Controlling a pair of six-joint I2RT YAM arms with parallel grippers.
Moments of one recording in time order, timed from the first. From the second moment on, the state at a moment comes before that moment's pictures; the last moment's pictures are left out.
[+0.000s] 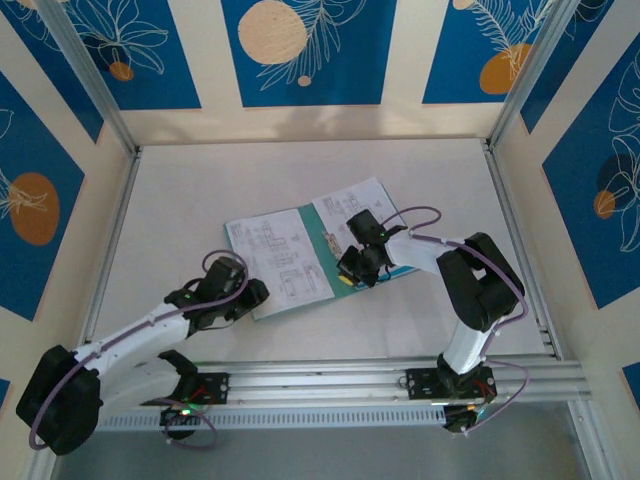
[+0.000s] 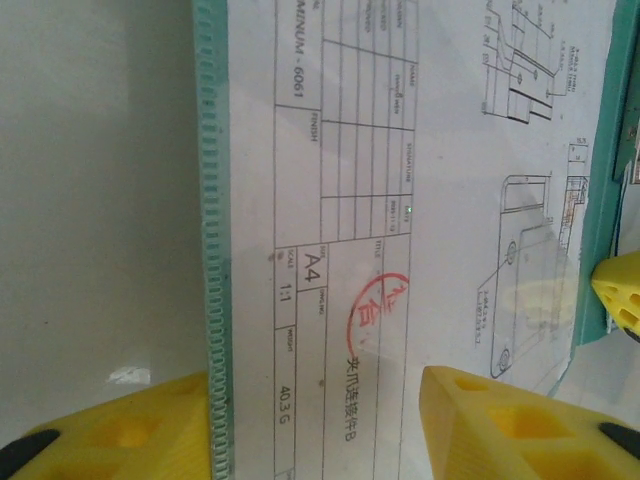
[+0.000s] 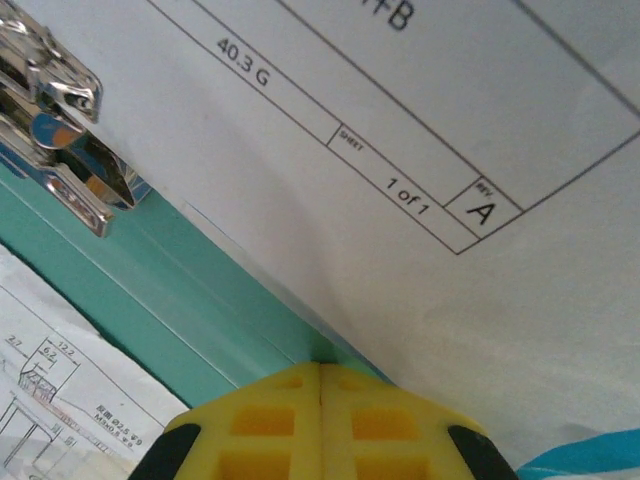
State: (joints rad) left arm -0.61 1.00 0.43 -0.35 0.08 -1.10; right arm 0.56 1.74 0.94 -0.46 -0.30 1.14
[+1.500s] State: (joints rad) left arm -0.64 0.94 0.70 -0.49 0.08 -0.98; right arm 0.56 1.75 0.95 -0.44 -0.34 1.11
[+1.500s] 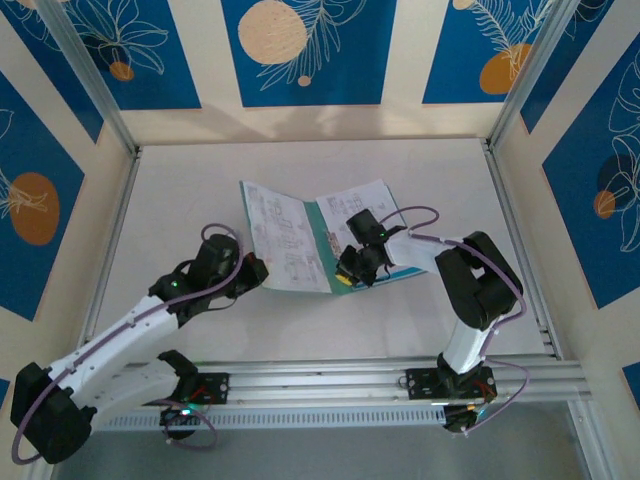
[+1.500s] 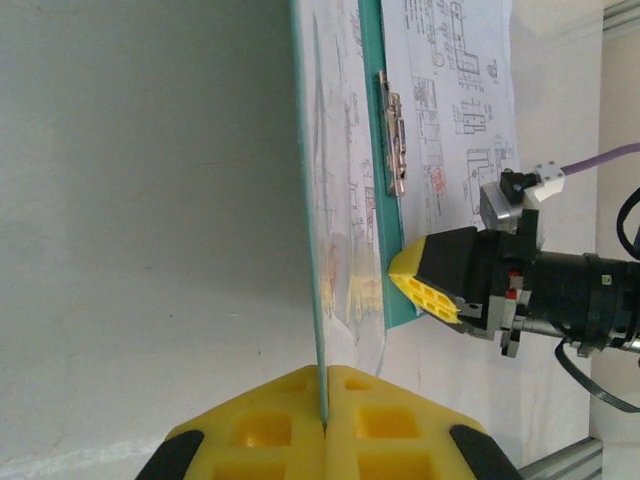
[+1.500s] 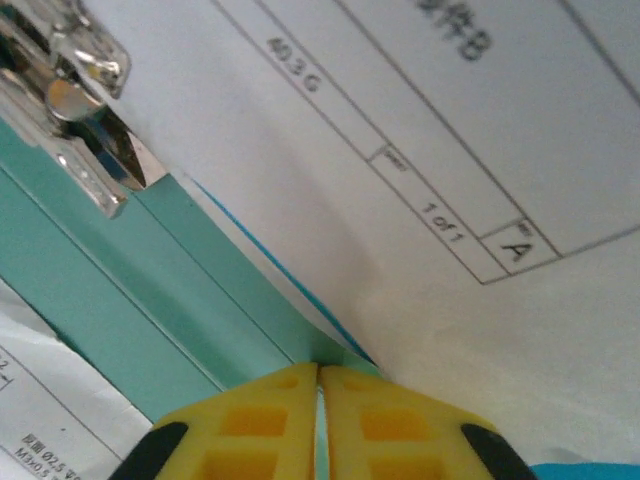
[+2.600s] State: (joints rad) left arm -0.89 1.56 1.48 -0.85 -0.13 -0.63; right arm 0.39 0.95 0.80 -0.92 -0.08 0.94
